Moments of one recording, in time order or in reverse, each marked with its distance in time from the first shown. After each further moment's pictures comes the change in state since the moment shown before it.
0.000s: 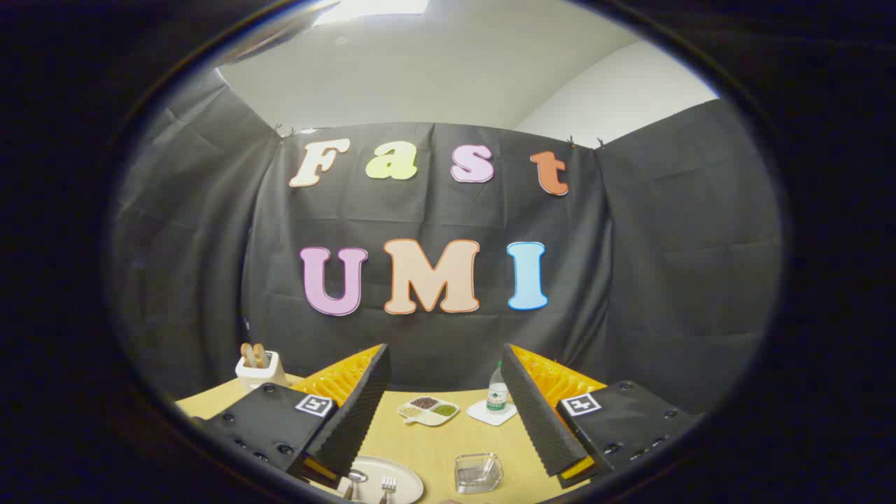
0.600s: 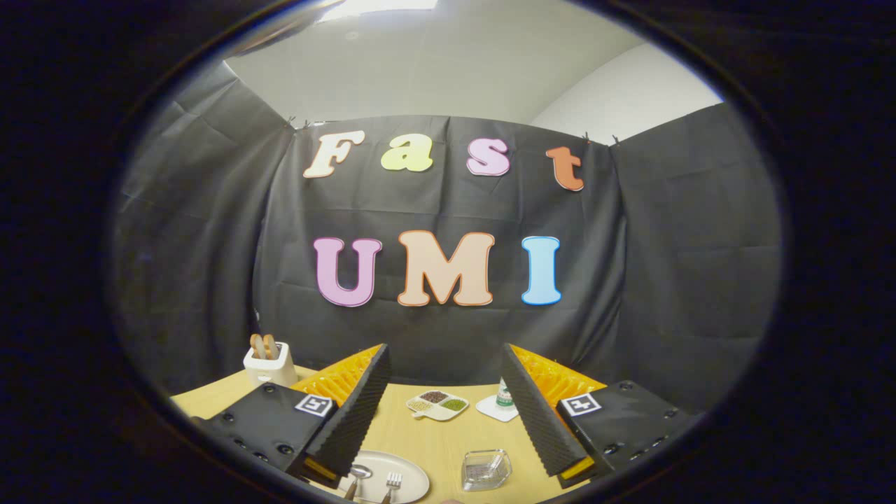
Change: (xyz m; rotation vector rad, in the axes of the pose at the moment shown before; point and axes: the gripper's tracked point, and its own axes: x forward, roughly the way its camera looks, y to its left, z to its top) arm 0.001 0.017 -0.013 -0.014 0.033 0.052
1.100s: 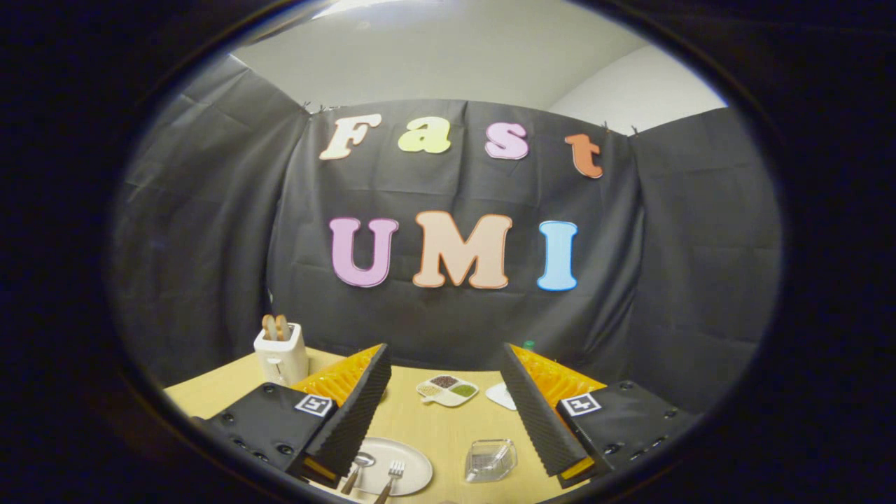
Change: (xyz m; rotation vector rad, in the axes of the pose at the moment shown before) arm -0.001 0.018 -0.030 -0.038 0.092 0.079
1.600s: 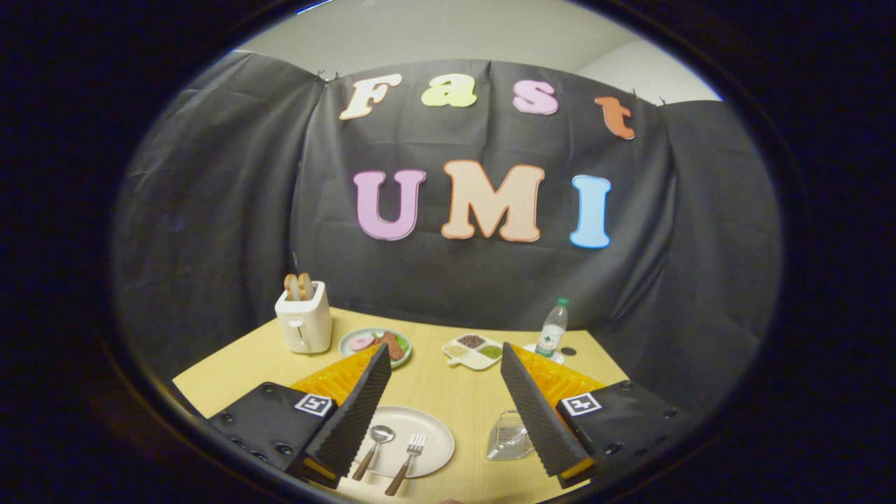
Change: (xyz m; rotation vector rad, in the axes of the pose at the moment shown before) arm 0.011 0.030 -0.074 -0.018 0.235 0.101
